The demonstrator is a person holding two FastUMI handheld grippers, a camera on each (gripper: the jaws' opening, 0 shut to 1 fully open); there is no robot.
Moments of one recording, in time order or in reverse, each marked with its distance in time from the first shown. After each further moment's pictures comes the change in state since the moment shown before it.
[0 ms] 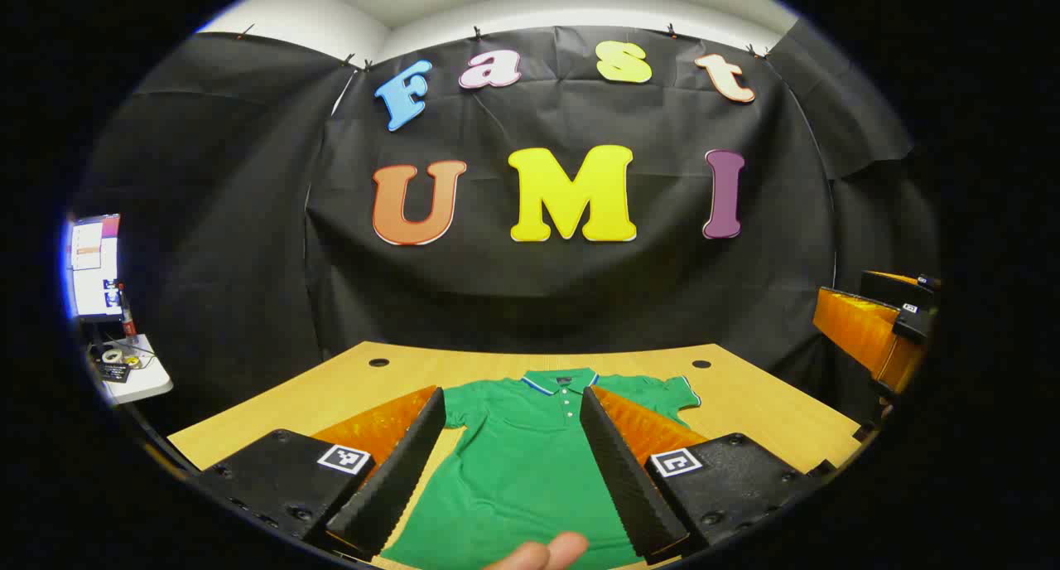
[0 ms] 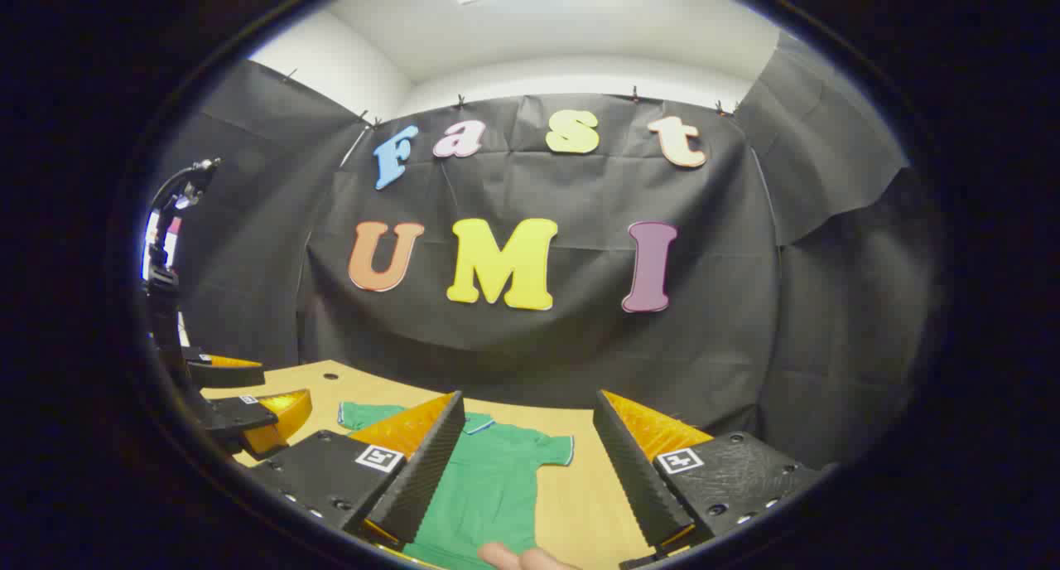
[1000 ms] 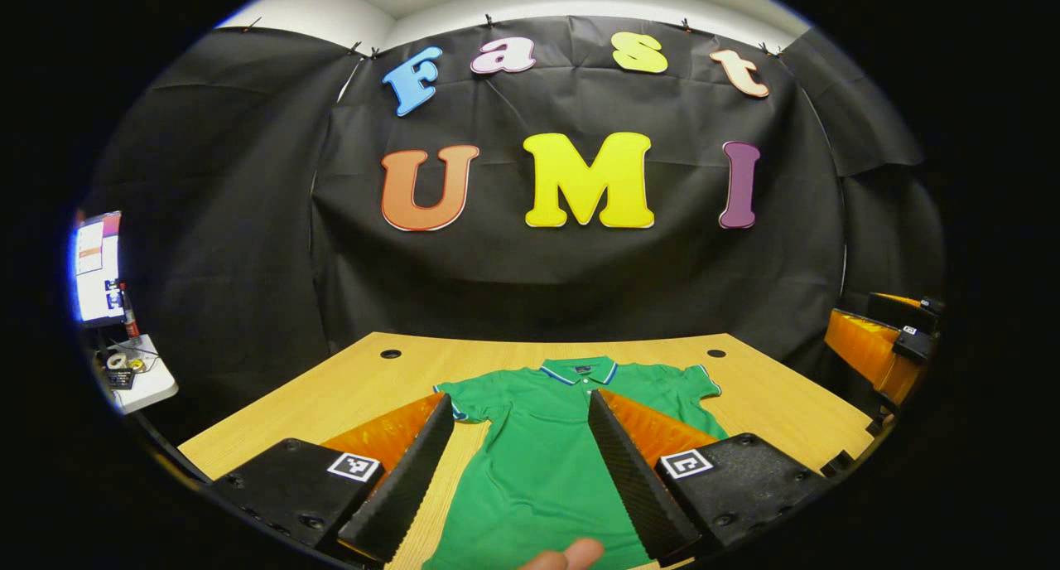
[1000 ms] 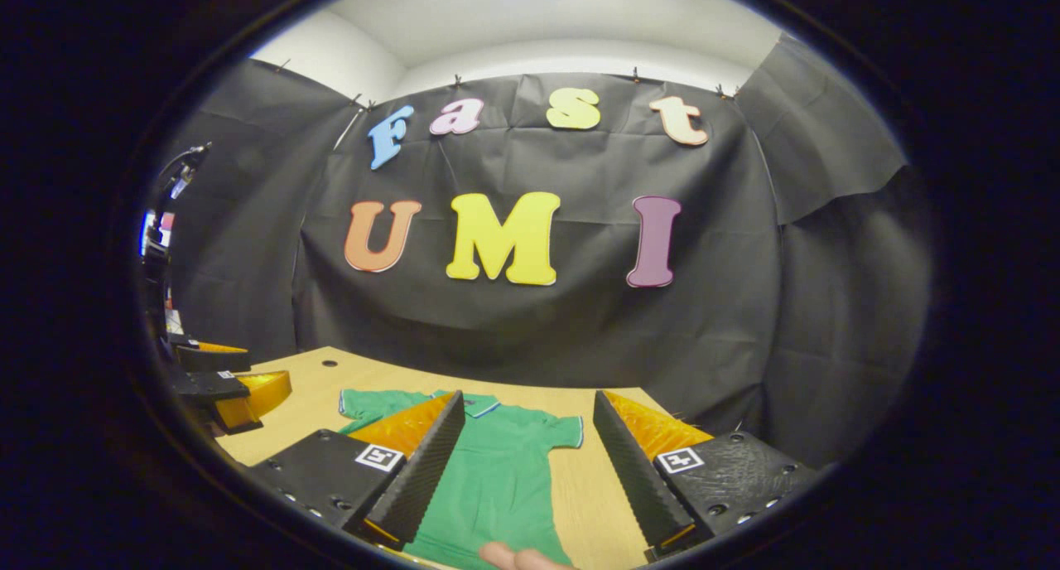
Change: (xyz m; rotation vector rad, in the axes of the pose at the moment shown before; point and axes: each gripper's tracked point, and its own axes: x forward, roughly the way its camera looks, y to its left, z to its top) left arm 0.011 0.037 -0.013 -0.041 0.073 0.011; right arm 0.021 0.001 -0.033 0.027 0.073 -0.033
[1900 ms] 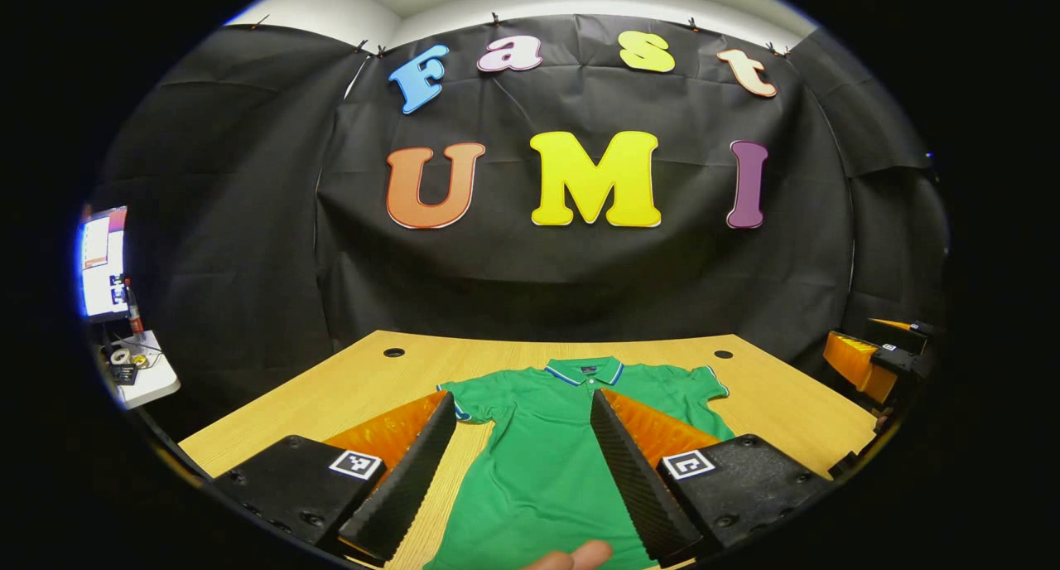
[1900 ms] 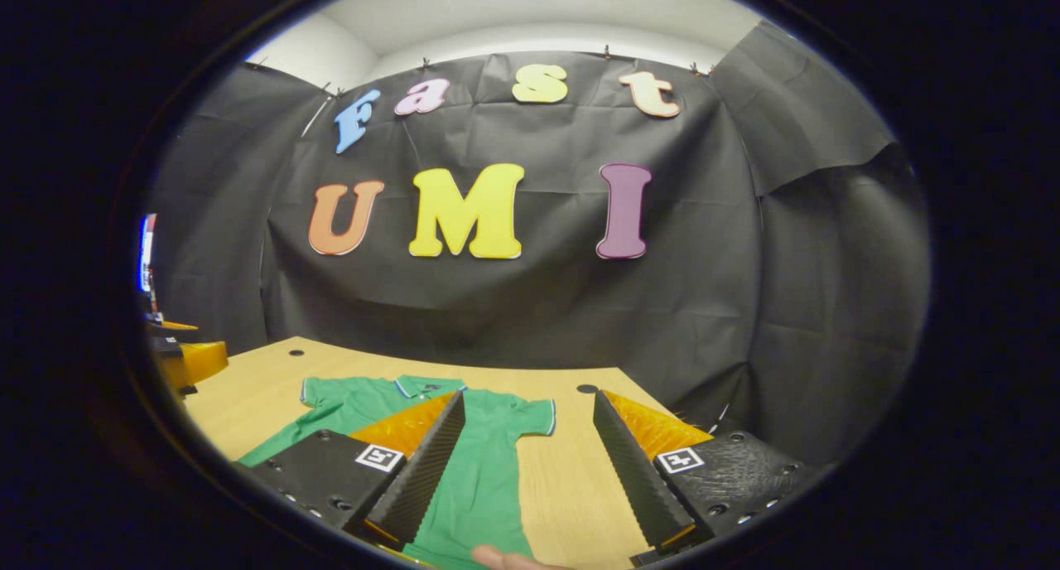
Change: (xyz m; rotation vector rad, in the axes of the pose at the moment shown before) left arm 0.006 0.001 -0.005 0.005 0.005 -0.003; right arm 0.046 -0.048 -0.048 0.022 0.088 -0.077
